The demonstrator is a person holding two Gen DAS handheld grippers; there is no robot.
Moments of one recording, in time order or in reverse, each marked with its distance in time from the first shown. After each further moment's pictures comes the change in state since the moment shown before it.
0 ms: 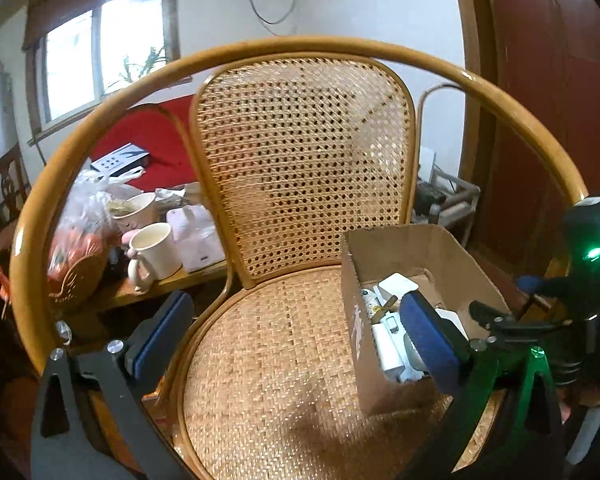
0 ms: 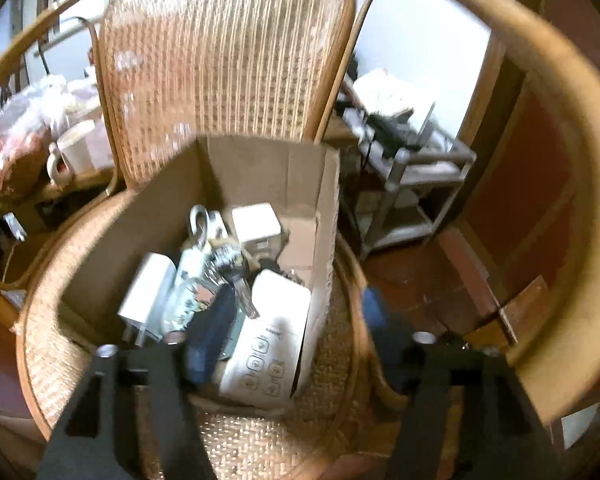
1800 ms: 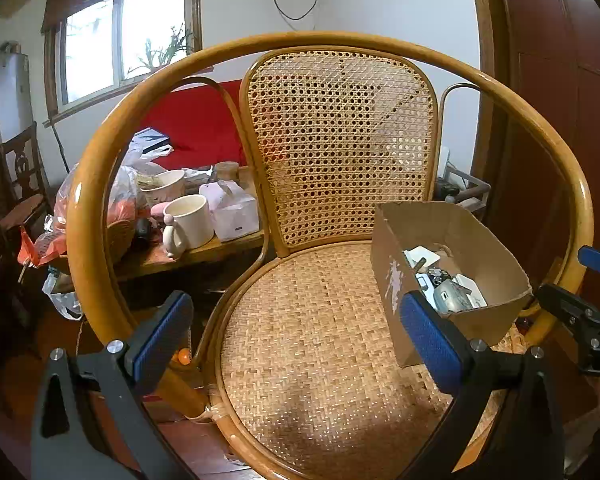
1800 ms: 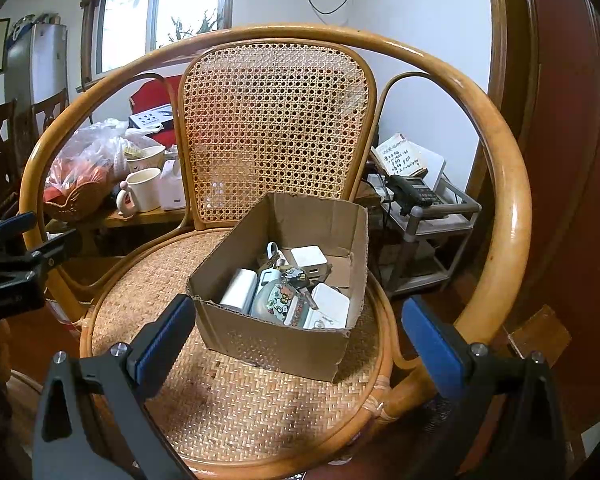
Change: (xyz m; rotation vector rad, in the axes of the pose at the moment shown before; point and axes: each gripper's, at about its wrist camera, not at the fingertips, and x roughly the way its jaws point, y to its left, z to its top) left arm -0.032 0.047 -0.044 -0.038 0.022 0.024; right arm -0.089 0.028 -0.038 -0.033 -0.189 0.096
